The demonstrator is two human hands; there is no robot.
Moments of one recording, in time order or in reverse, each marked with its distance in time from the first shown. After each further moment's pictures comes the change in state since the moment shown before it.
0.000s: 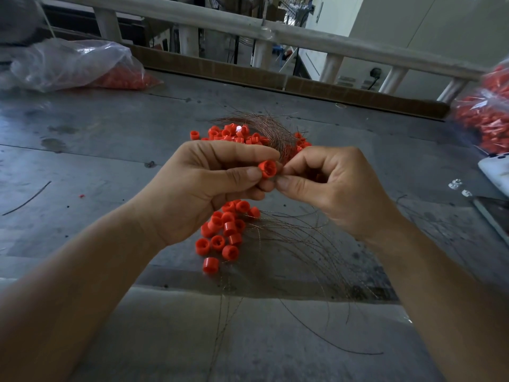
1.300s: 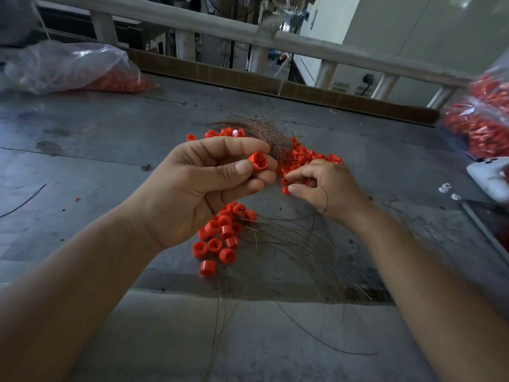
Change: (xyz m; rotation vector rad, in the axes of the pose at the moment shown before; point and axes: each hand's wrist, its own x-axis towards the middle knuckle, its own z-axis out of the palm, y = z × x) left_hand -0.001 0.004 0.003 -0.233 -0.001 -0.007; right_hand 0.021 0.067 -0.013 -0.559 0.030 0.177
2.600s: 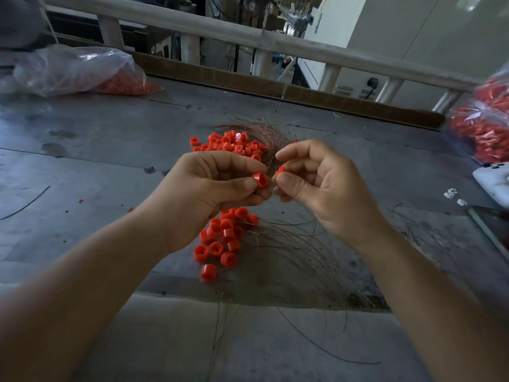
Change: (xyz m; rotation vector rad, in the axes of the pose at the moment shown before) left_hand 0.003 -0.005 0.005 0.280 0.182 -0.036; right_hand -0.025 -0.054 -0.013 0.769 0.010 -0.144
